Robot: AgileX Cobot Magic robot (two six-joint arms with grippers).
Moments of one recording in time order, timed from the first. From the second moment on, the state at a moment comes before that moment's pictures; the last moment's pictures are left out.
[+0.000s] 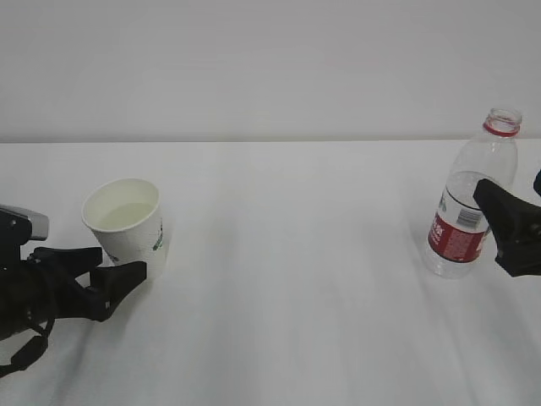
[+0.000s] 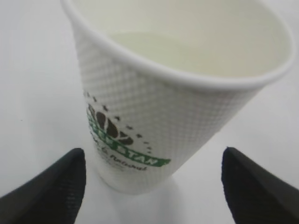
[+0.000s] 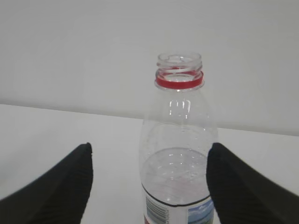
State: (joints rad) left arm -0.12 2.01 -0.36 0.50 -1.16 -0.26; right arm 0.08 1.45 -0.13 -0.17 -1.15 0.05
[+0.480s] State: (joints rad) left arm -0.12 1.87 -0.26 0.45 -1.16 -0.26; right arm 0.08 1.45 -0.13 -0.17 -1.15 0.05
